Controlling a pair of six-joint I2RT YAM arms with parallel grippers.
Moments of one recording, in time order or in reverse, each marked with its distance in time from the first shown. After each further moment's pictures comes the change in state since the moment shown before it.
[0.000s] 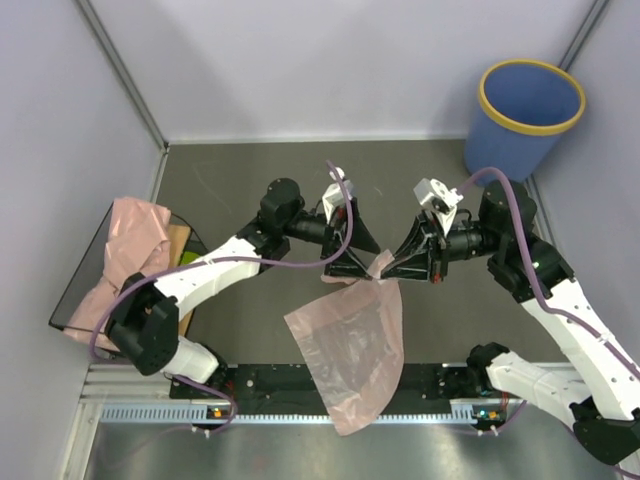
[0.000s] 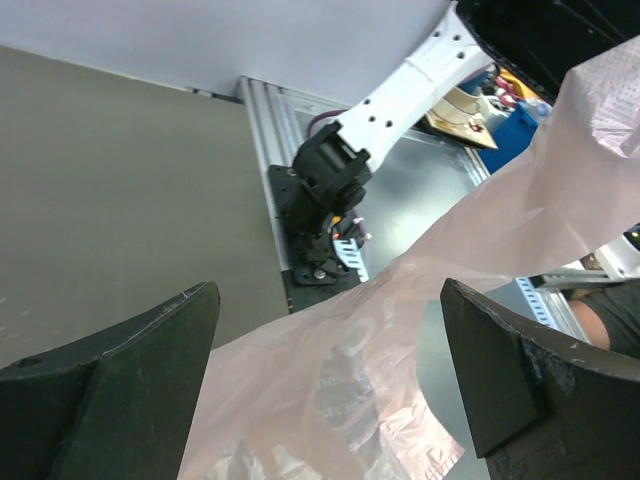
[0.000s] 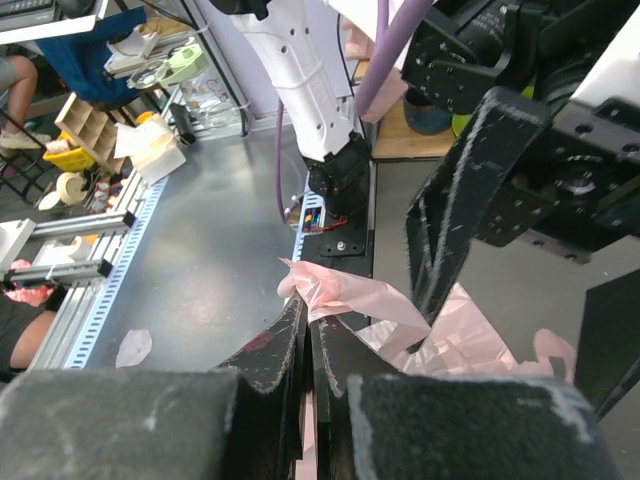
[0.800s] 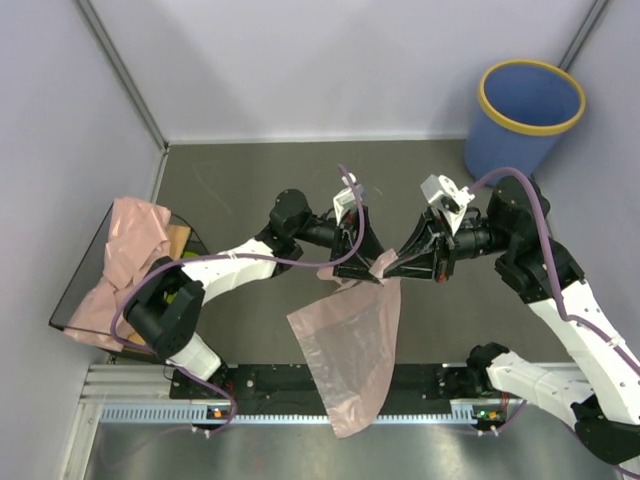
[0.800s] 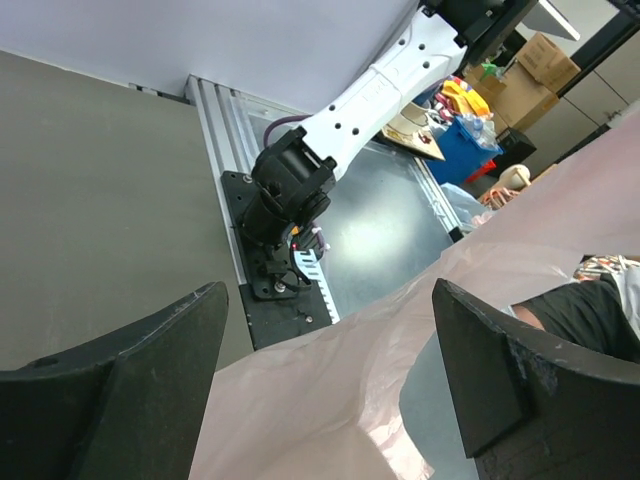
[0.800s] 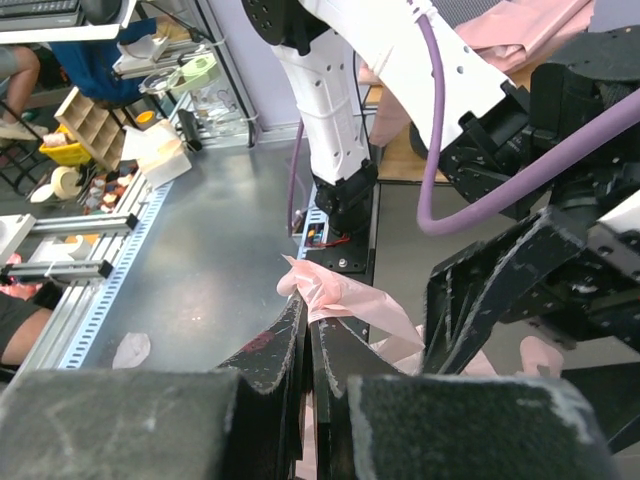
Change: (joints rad) left arm -0.069 0.128 -0.037 0.337 0.030 -0.266; right arm 0.020 0.000 0.079 -0.010 -0.005 0.002
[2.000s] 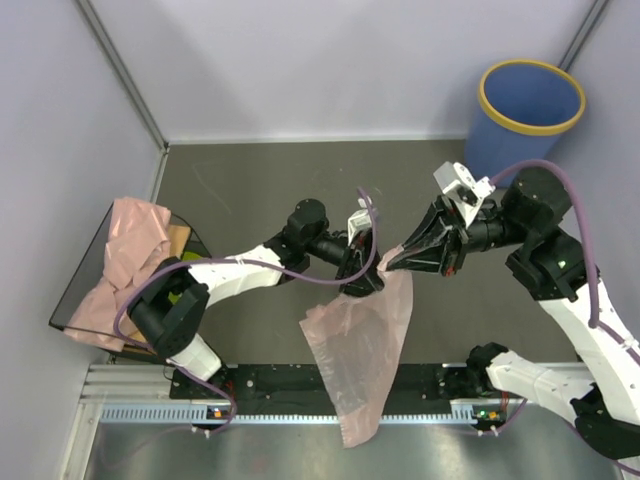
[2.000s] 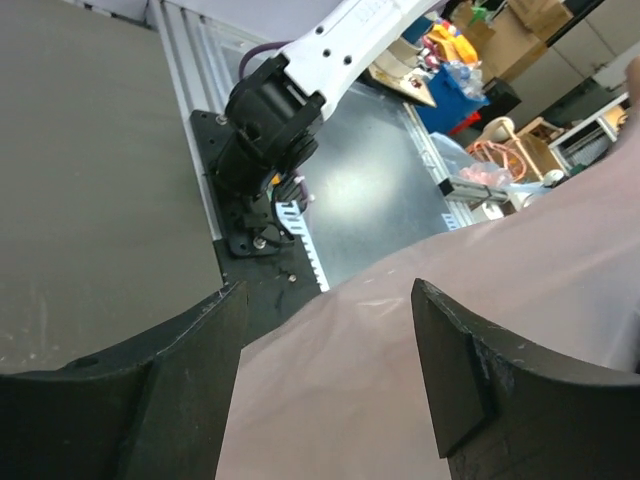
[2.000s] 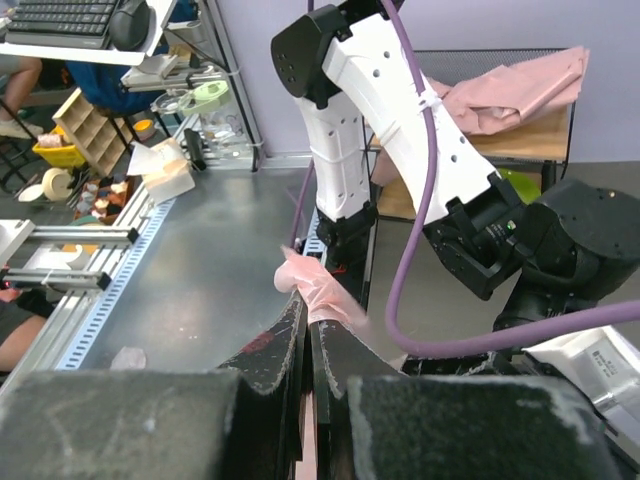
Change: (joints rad) left arm -0.066 0.025 -0.023 -0.118 0.037 0.105; right arm 0.022 0.027 0.126 0.010 -0.002 0.030
